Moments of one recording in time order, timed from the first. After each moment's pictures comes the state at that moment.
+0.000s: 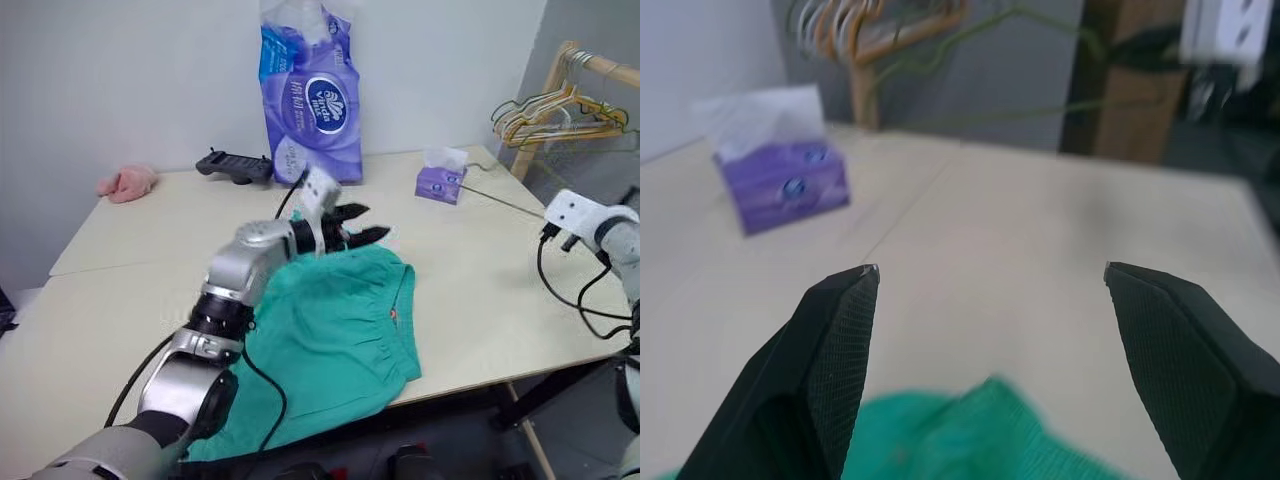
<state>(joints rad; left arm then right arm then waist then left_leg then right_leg) -0.94 0.21 -0.02 0.40 -0.33 0.54 -0.89 -0.83 -0.99 0.26 0.90 -0.49 -0.48 0.25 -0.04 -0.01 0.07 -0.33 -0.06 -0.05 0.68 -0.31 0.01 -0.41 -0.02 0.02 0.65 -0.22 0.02</state>
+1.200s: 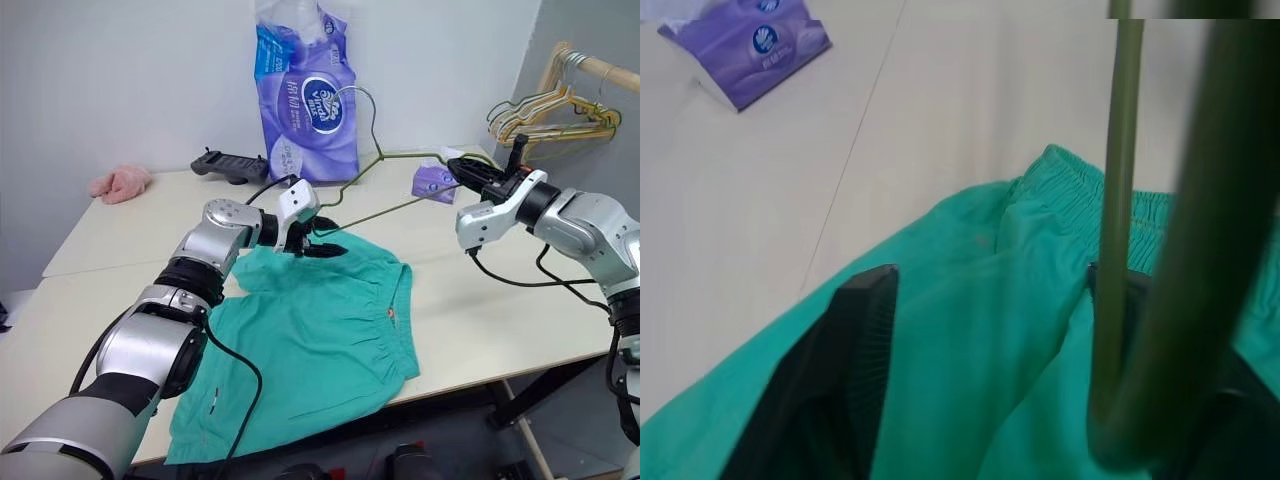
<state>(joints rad) -1.08 0.37 -0.19 0.96 0.02 0.06 -1.15 -0.80 -0.97 0.23 0.37 -0.65 -0.73 0.19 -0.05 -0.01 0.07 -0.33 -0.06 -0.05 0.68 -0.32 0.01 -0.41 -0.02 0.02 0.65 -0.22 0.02</state>
